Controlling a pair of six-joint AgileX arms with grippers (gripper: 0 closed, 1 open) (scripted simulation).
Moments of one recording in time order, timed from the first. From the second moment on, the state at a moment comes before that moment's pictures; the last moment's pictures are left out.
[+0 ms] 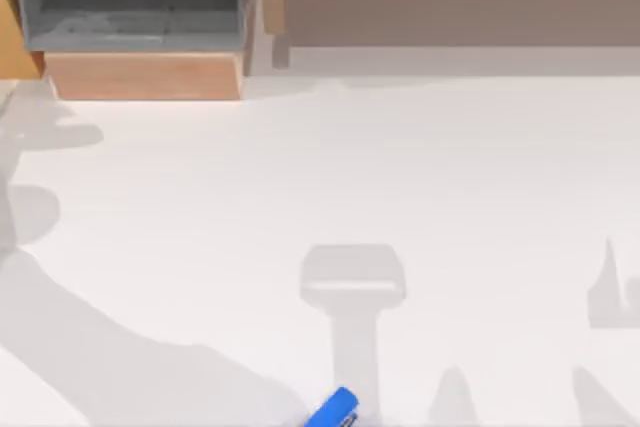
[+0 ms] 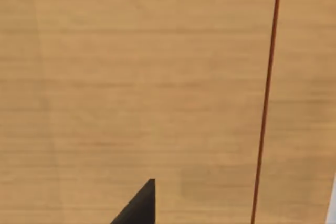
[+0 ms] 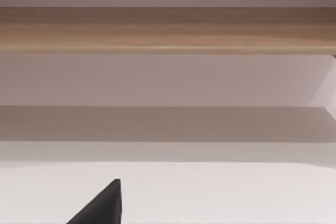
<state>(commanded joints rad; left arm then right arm) 0.39 2.33 1.21 1.11 0.44 1.58 0.00 0.00 0.00 0.00 0.00 0.00</state>
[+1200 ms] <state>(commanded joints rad) 0.41 2.33 1.18 1.12 0.44 1.58 0.00 0.00 0.00 0.00 0.00 0.00</state>
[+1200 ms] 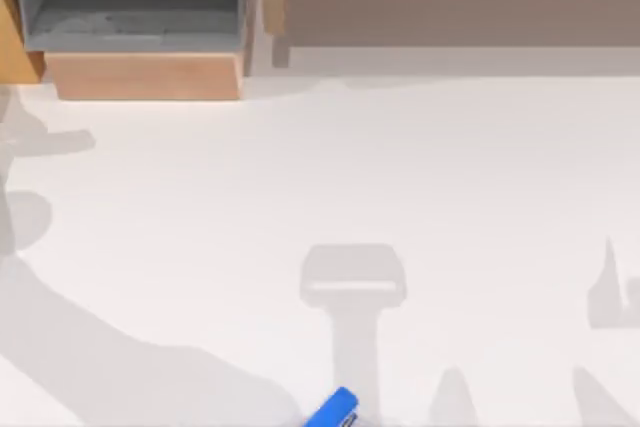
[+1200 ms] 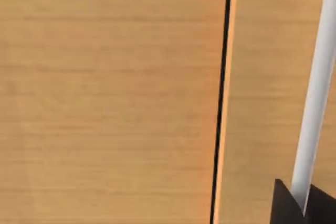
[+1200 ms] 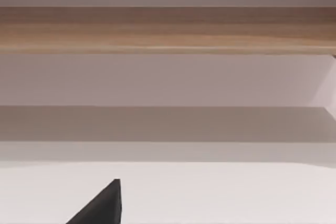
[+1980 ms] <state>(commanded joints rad) 0.47 2.22 0.94 1.25 0.51 1.58 0.00 0.00 0.00 0.00 0.00 0.00</state>
